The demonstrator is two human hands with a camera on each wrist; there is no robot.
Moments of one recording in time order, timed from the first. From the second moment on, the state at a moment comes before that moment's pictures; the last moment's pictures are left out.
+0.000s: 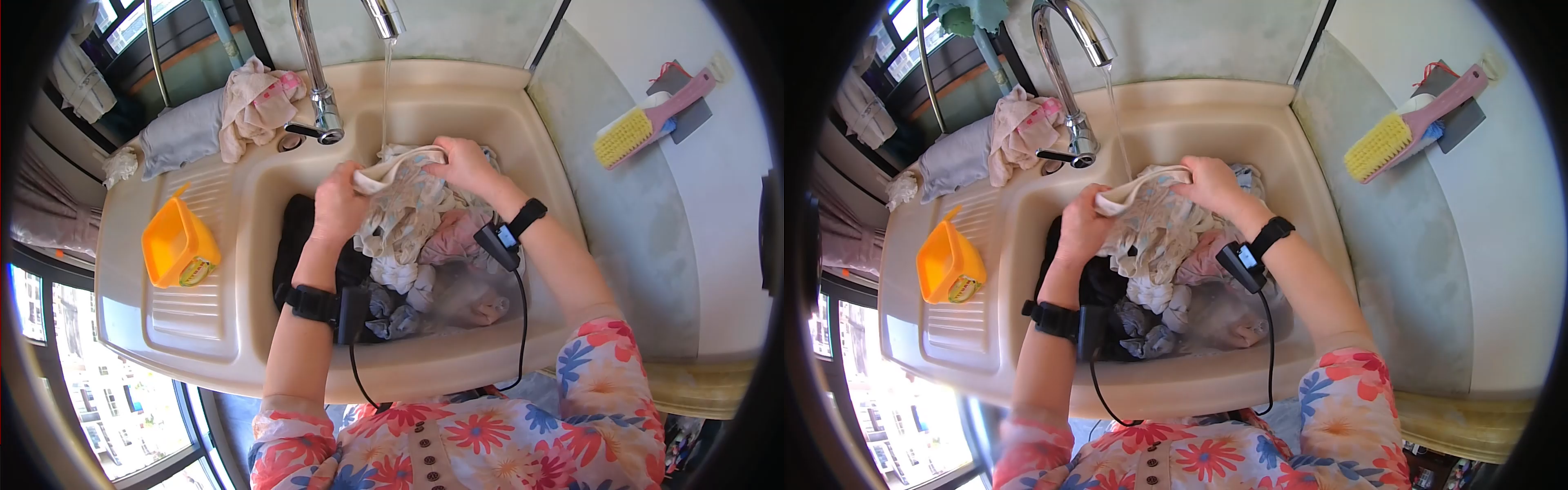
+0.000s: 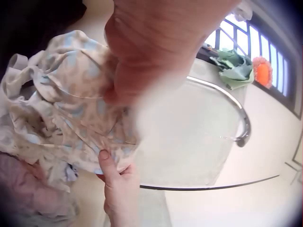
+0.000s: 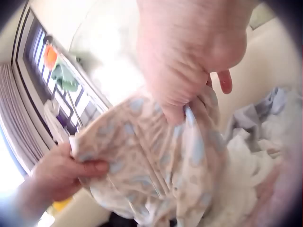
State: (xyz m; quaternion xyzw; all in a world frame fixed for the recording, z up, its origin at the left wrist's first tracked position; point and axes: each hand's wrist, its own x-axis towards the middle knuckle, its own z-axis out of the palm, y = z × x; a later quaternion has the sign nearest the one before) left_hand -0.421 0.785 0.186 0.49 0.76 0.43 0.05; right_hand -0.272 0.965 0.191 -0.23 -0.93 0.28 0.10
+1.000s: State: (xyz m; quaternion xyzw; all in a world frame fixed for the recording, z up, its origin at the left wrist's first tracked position) left_hand -0.431 0.773 0.108 0.04 0.37 0.75 0.55; right_hand -0.305 0.927 0.158 -0.19 -0.84 0.51 0.10
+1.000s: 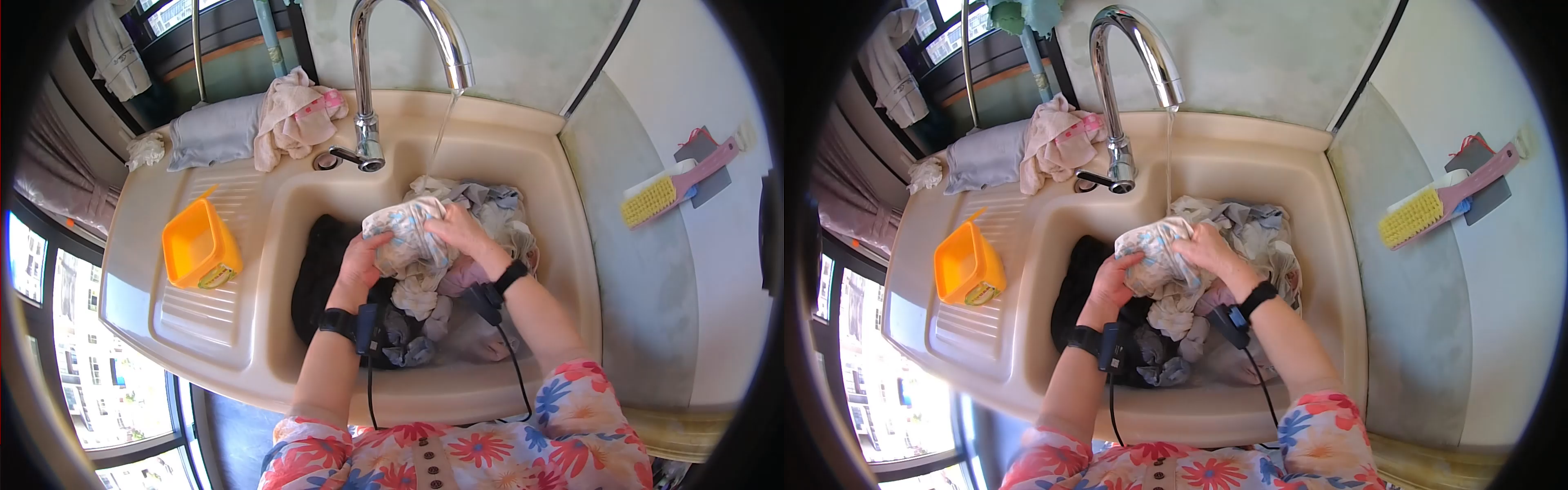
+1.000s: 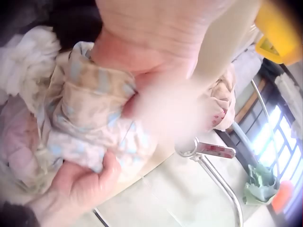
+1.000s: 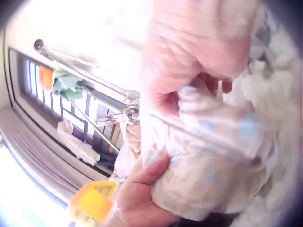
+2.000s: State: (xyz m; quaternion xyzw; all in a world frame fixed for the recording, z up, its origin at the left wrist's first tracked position) left_hand -0.394 0.795 0.120 -0.09 0.48 0.74 0.47; right_hand -0.327 0.910 0.115 -0.37 -0.88 0.23 0.17
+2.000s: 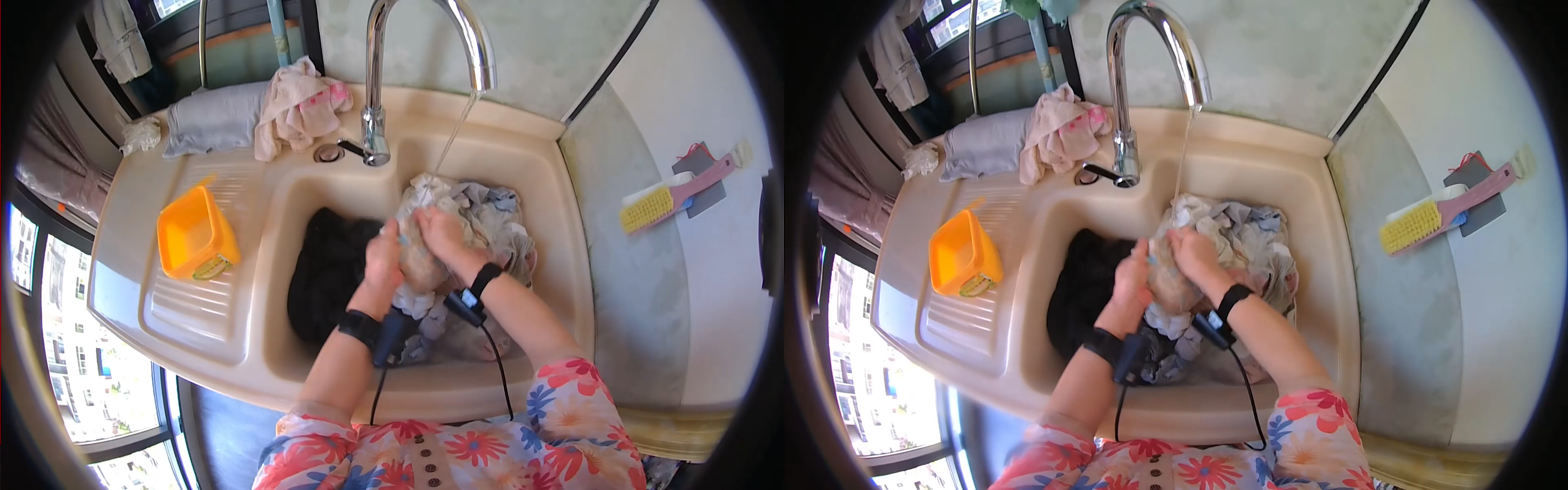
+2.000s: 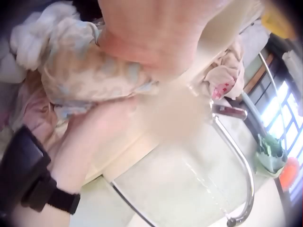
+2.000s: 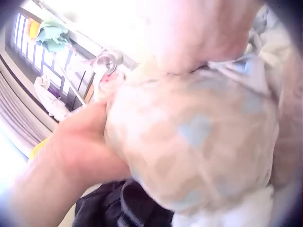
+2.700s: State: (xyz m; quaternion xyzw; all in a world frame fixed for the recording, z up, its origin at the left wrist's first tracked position) left_hand -0.381 0.805 0.078 -0.17 0.30 0.74 0.57; right_hand -0.347 0.889 0.096 -0.30 -0.90 0.20 0.24
